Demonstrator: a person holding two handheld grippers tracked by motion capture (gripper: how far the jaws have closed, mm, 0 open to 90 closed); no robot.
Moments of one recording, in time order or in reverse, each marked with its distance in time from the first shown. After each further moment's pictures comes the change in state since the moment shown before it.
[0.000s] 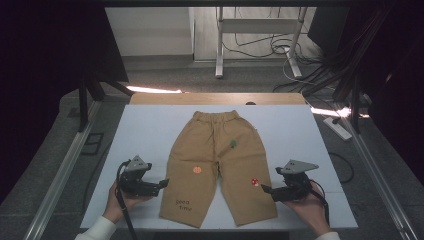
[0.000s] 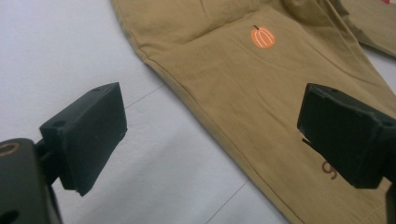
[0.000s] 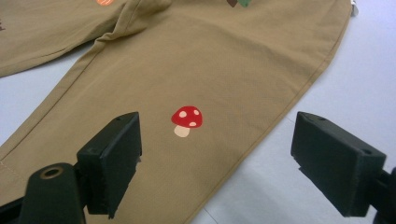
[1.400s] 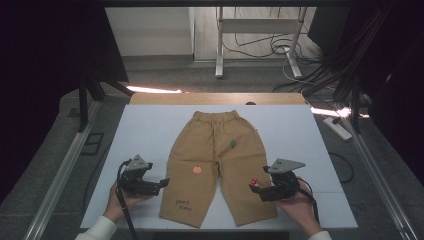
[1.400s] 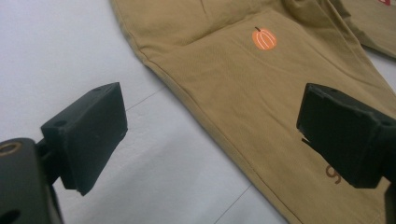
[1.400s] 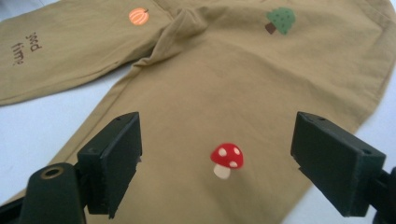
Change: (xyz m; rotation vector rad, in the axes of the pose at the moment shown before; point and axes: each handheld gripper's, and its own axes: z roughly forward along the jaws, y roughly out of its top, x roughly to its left) left arm 0.002 0.001 0.004 -0.003 -0.004 0.000; right arm 0.023 0.022 0.016 -0.016 0.057 -0.043
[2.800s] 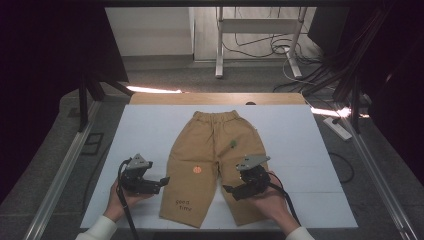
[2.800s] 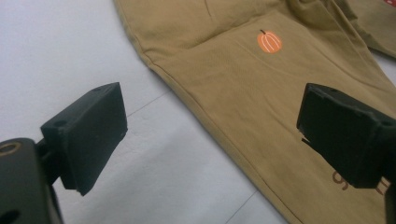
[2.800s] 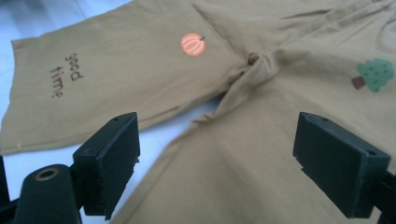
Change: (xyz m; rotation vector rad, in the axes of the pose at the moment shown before) left arm 0.002 0.002 0.002 -0.001 0.011 -0.001; right arm 0.042 0.045 0.047 0.050 0.086 -0.088
